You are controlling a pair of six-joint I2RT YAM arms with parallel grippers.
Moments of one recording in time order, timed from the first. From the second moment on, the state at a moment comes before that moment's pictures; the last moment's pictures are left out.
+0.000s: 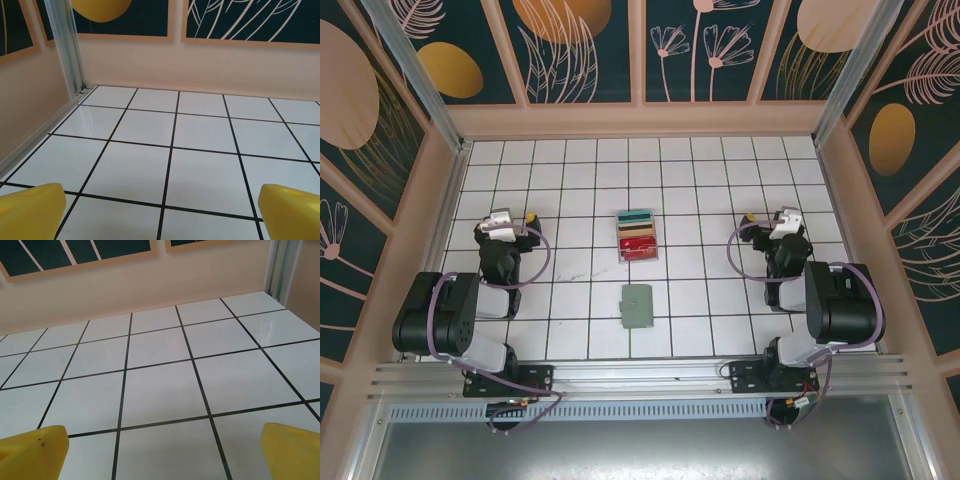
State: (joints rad) left arm -0.03 1.52 0.22 1.19 -0.16 -0.06; right arm -0.05 1.53 0.23 1.12 -0.05 0.13
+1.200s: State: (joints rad) left arm -0.02 1.22 0.68 0.39 -0.37 -0.33; right arm -0.05 1.29 0.38 0.73 0.05 0.28
